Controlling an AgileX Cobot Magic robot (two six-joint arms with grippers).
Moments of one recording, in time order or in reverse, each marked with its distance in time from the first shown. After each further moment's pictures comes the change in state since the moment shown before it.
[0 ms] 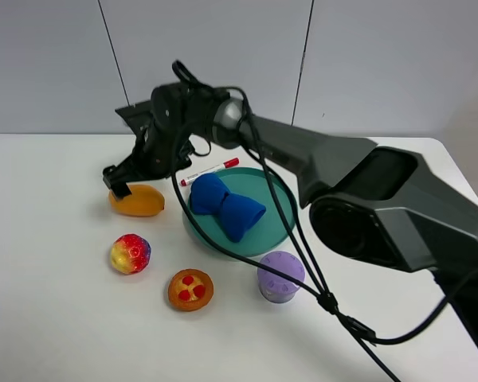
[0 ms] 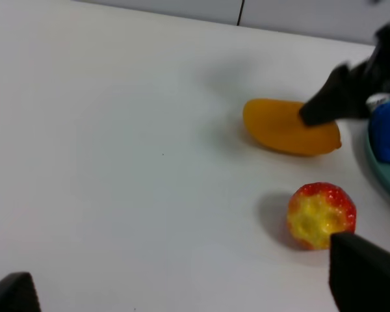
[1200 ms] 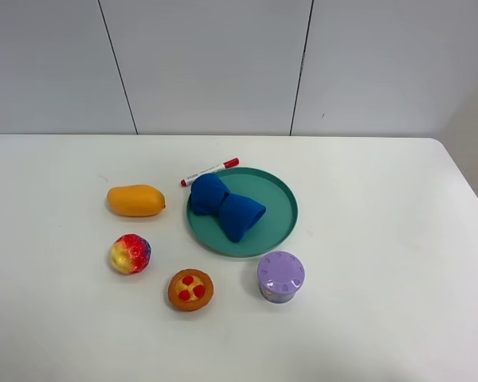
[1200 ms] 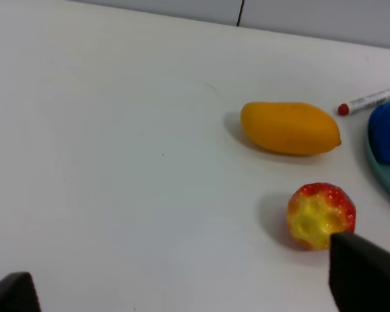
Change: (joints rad) left arm 0.000 0.000 0.000 0.000 0.000 0.000; right arm 0.000 -1.225 0.007 -0.746 0.345 0.069
